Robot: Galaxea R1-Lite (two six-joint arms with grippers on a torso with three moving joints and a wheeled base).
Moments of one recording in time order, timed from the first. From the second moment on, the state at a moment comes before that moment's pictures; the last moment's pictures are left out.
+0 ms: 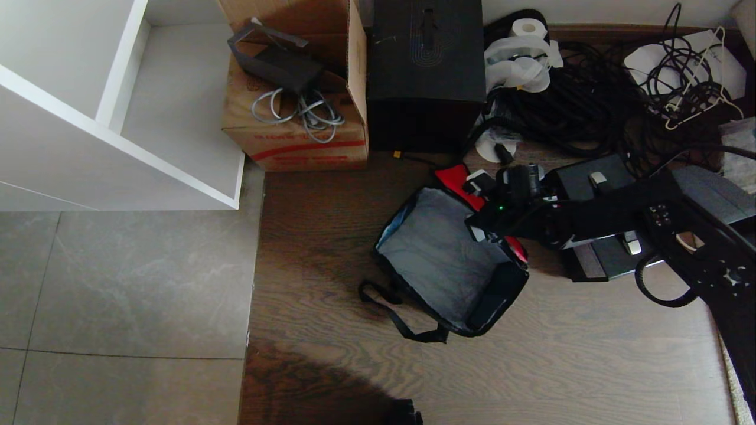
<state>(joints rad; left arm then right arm) 0.00 0.00 0.00 -0.03 0.01 -0.04 0.27 2.36 -1.65 -0.31 -0.01 -0.38</state>
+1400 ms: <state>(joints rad) 0.00 0.00 0.00 -0.03 0.01 -0.04 0.10 2.44 -1.93 -0.26 0.04 -0.61</state>
